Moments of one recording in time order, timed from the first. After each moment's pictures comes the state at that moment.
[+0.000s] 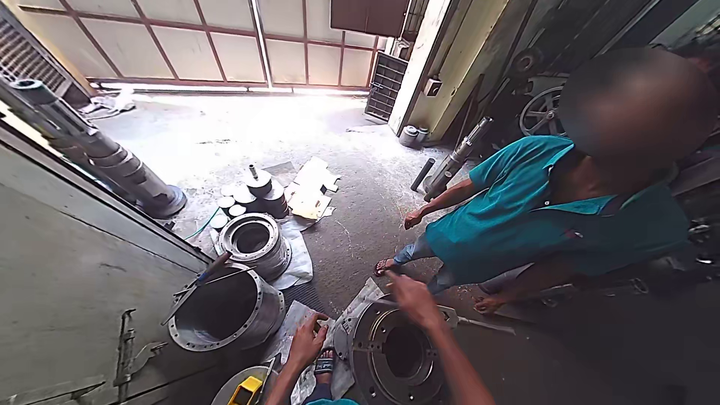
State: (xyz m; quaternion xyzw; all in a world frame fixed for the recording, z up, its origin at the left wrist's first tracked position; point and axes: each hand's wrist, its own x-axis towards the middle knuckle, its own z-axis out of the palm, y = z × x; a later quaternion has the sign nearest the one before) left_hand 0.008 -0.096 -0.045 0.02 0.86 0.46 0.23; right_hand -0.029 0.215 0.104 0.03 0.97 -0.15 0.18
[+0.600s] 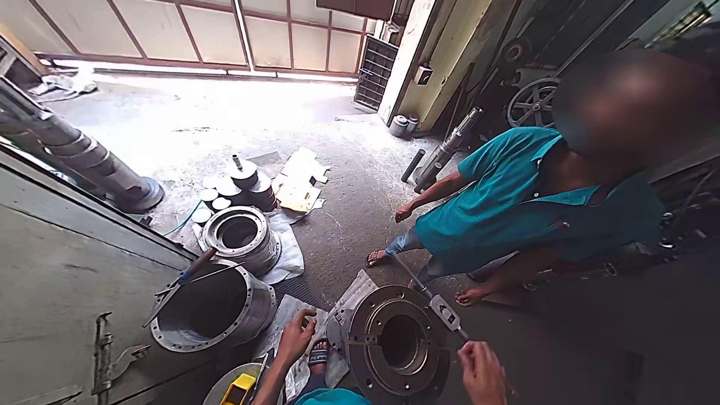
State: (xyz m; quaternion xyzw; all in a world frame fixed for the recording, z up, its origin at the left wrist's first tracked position) left_hand 0.005 -0.108 -0.059 -0.02 0.83 0.49 0.27; right_hand 0.176 0.283 0.117 0.22 0.97 -0.13 -0.04
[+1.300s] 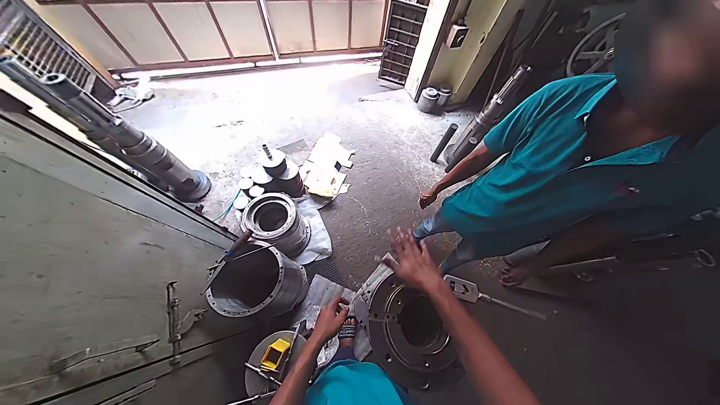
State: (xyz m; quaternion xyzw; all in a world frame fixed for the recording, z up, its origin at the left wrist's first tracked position) left_hand 0.026 -0.091 -0.075 0.00 0.82 0.45 0.35; right_hand -0.052 0.188 0.094 -0.03 0.98 -0.12 0.17
